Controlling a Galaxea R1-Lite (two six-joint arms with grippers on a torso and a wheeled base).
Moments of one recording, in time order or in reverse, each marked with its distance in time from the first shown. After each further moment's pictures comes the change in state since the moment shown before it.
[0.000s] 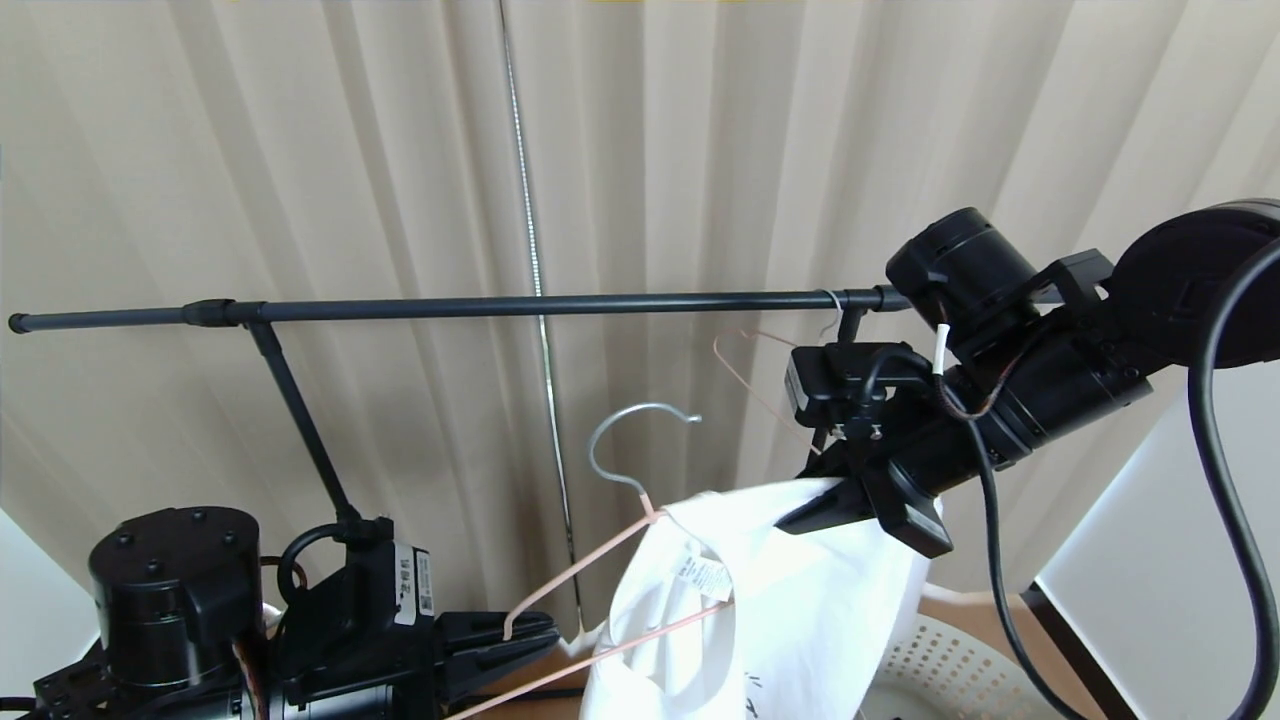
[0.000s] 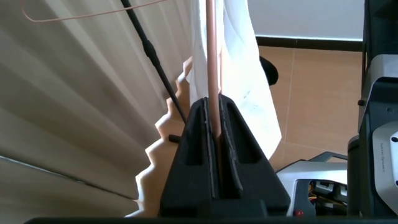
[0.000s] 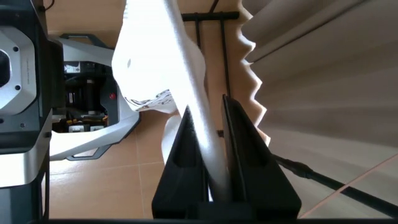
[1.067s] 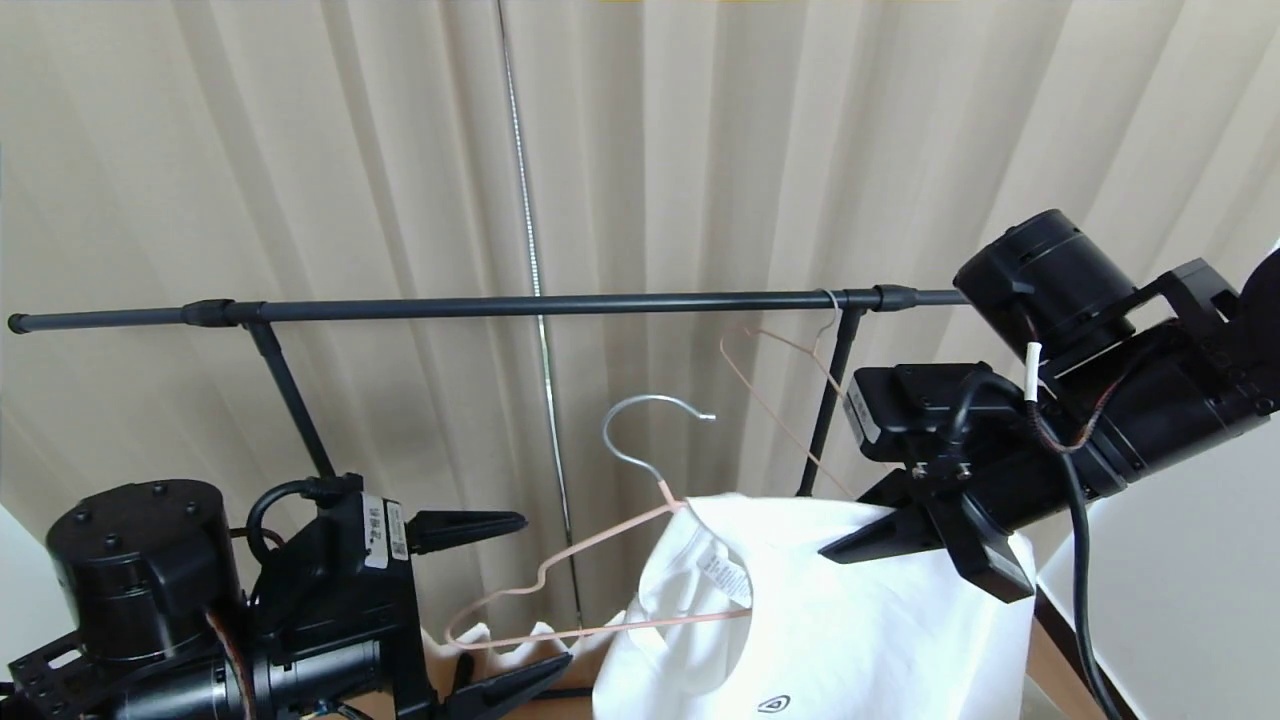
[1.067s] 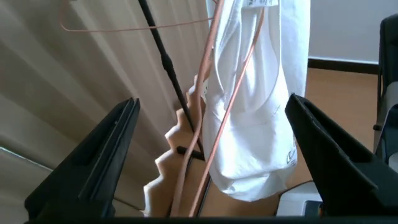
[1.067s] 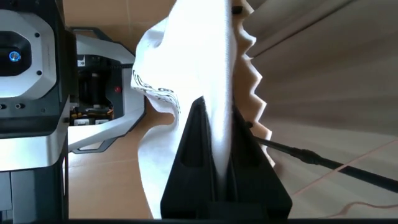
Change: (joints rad) left arm 0.050 -0.020 -0.032 -0.040 -0.003 -0.075; right arm 0.002 -0.131 0.136 0.000 -0.015 -0.011
